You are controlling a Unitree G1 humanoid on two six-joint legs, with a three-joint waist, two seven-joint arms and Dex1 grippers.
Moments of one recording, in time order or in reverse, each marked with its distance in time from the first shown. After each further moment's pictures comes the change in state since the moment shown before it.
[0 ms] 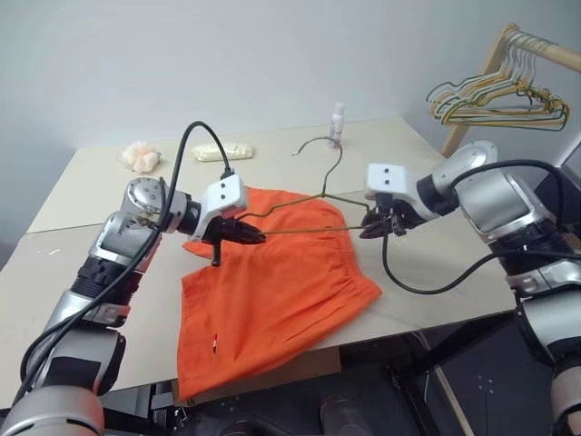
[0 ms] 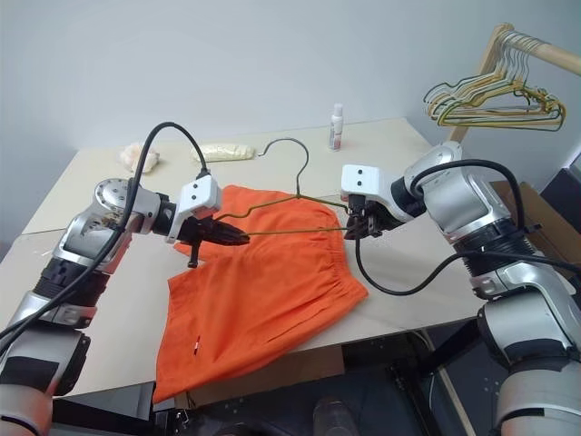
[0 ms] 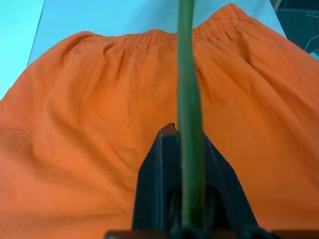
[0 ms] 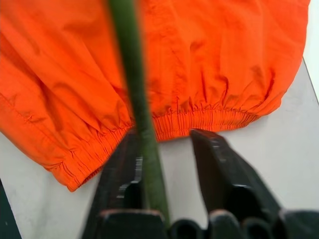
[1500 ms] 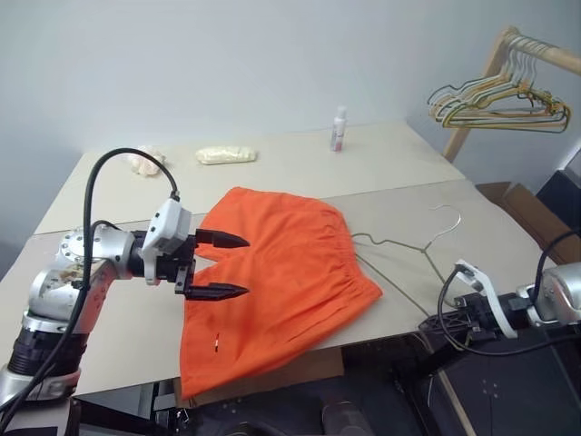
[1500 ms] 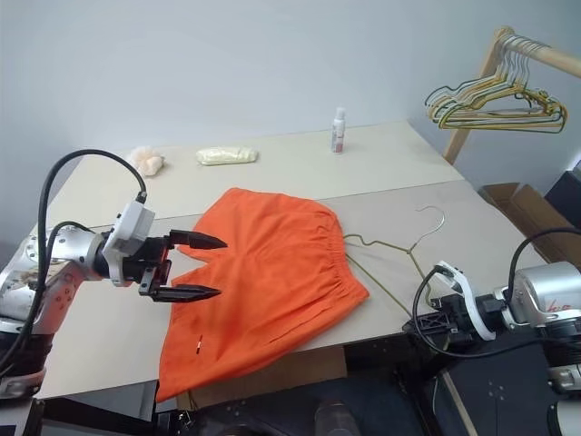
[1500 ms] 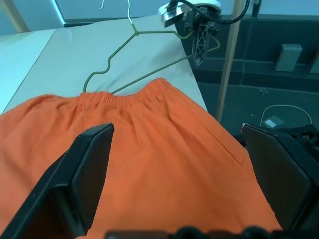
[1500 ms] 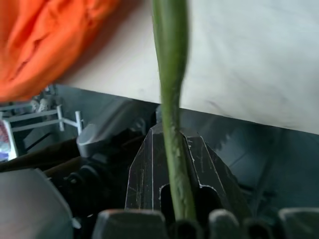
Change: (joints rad) left arm 0.437 0.124 0.326 -0.392 -0.418 0.028 -0.026; right arm 0.633 -0.235 -0.407 -0.113 0.606 1.019 -0.235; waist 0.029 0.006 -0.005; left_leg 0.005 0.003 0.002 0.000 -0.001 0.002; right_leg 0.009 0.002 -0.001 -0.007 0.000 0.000
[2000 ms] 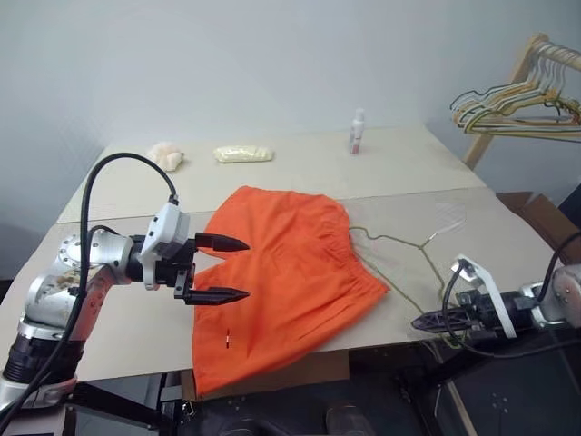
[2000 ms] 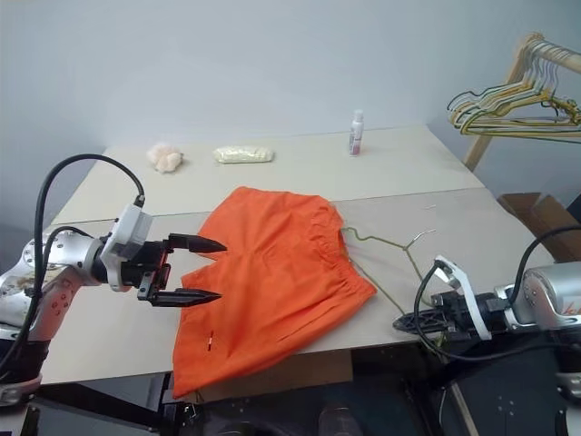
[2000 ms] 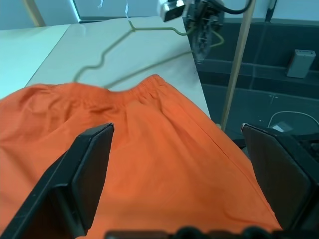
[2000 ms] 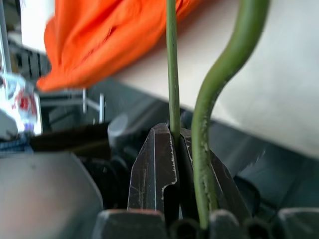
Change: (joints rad) left arm 0.030 0.006 0.002 -0.024 -0.014 0.009 0.021; right arm 0.051 -0.020 -0.008 -0.126 0.160 0.038 -0.005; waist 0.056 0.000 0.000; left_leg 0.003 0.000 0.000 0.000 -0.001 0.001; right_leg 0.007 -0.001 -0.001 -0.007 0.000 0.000
